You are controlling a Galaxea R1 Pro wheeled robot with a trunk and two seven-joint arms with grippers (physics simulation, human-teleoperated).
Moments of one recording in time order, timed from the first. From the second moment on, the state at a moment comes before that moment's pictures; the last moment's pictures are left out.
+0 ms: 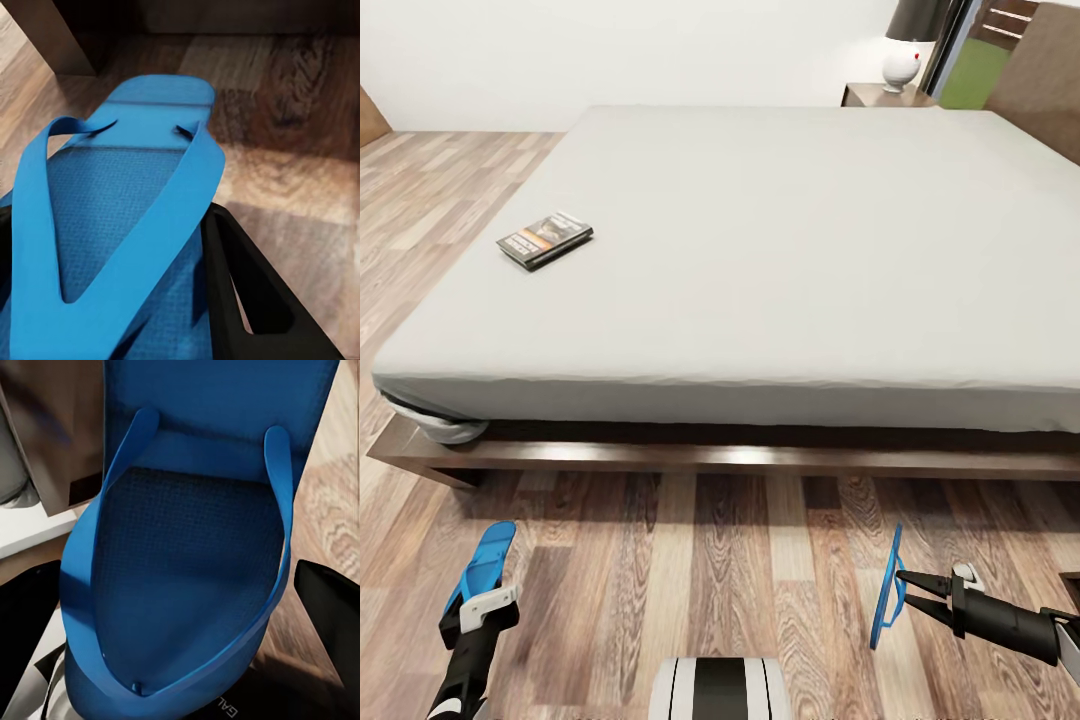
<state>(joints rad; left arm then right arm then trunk) -0.46 0.15 0.59 -0.29 -0.24 -0.76 -0.02 -0.47 -0.47 -0.20 -0.55 -0.31 0.85 1.36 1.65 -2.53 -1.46</state>
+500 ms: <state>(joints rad) -0.46 0.15 0.59 -0.29 -0.24 -0.75 -0.02 -0.47 -0.47 -0.20 -0.55 -0.31 0.85 1.36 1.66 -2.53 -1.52</state>
